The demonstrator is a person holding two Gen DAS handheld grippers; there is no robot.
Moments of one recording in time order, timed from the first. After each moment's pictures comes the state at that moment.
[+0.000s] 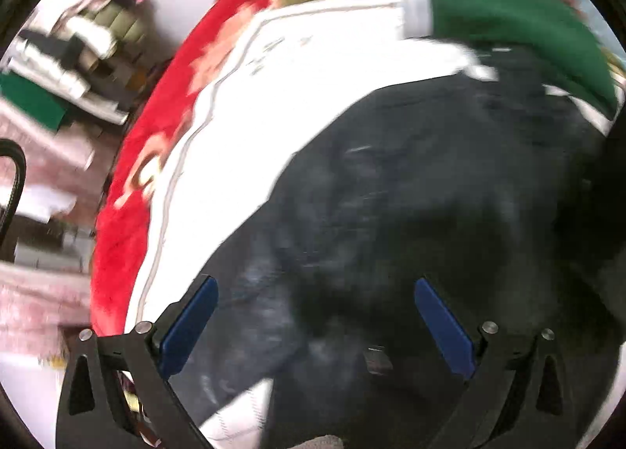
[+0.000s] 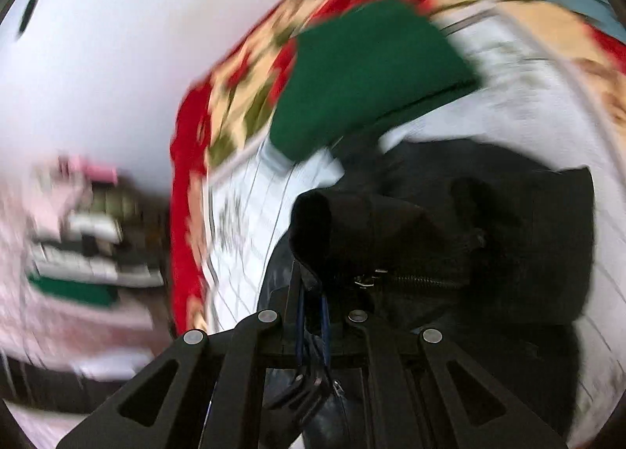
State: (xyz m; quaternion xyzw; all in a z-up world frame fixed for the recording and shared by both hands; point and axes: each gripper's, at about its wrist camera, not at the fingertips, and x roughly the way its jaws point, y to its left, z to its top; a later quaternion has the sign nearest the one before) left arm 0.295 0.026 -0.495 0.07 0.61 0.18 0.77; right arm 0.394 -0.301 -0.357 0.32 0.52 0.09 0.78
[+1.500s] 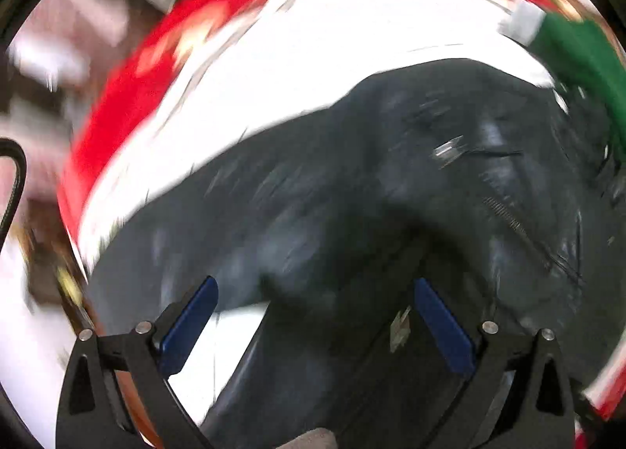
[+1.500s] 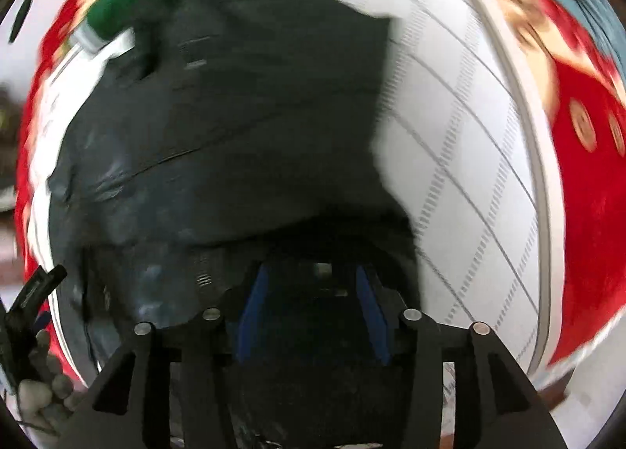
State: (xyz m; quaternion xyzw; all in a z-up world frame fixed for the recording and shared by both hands) left arm 0.236 0.102 -0.520 -0.16 0.63 0.28 0.70; right arm 0.245 -0.278 -0.555 0.14 0.68 -0.04 0.72
